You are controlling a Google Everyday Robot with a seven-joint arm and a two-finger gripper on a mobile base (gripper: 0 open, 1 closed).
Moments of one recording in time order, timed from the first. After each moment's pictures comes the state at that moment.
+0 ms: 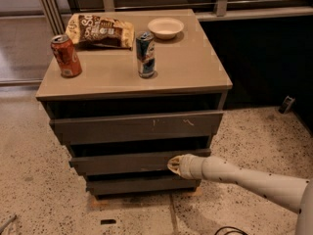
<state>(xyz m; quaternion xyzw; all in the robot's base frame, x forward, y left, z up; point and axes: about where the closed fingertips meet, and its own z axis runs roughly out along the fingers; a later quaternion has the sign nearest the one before) 0.610 -0.079 0.395 -0.62 0.66 0.05 0.41</state>
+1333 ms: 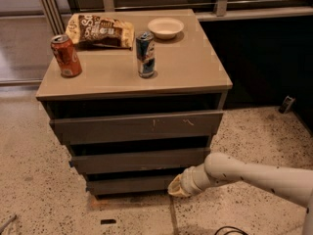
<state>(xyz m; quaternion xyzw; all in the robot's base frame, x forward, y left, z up) 0.496 -0.068 0.402 -0.64 0.69 0.21 0.26</state>
